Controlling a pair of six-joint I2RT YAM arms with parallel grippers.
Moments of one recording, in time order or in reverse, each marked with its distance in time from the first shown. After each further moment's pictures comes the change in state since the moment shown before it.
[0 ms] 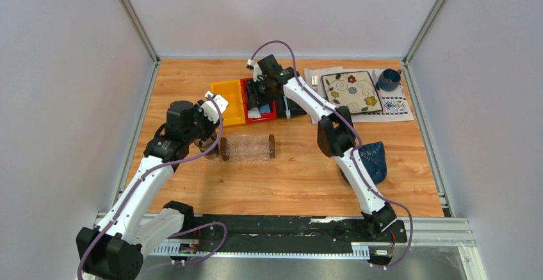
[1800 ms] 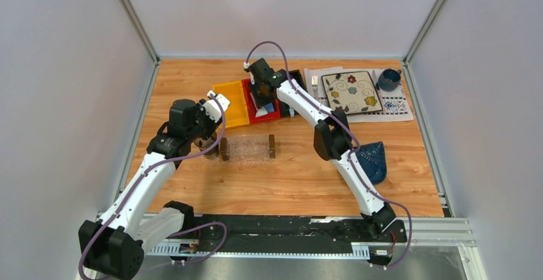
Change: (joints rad) left arm 0.000 0.034 -0.004 0.030 -0.007 0.011; right arm 0.057 -0.006 0.037 -0.076 0.391 -0.060
